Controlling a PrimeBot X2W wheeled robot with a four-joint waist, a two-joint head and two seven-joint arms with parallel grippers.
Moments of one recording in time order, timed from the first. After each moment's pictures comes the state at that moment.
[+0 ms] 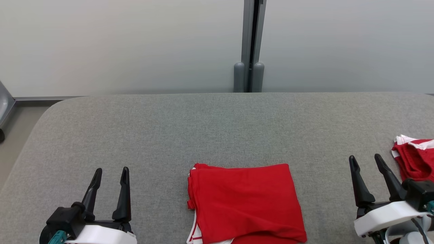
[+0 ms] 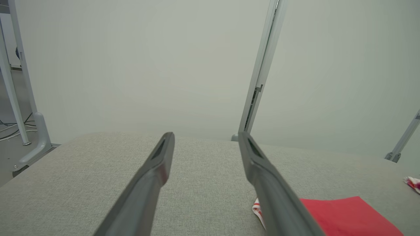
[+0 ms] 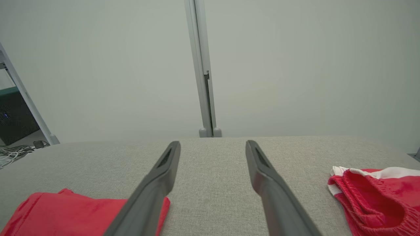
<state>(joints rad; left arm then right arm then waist) 0.02 0.08 -0.04 0.17 -0.30 -0.09 -0.26 -0.10 -0.24 0.16 0.27 0.41 0.13 -0.26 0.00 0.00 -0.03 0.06</state>
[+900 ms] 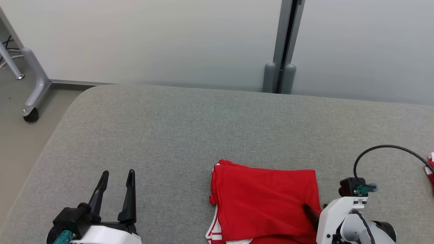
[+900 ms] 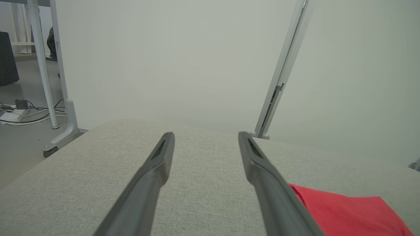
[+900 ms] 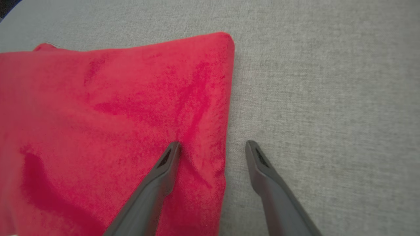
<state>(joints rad) 0.02 0.06 -0.04 0.21 -0.30 -0.11 -0.26 -0.28 -0.10 0.26 0.67 0.48 0.13 0.29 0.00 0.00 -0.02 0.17</state>
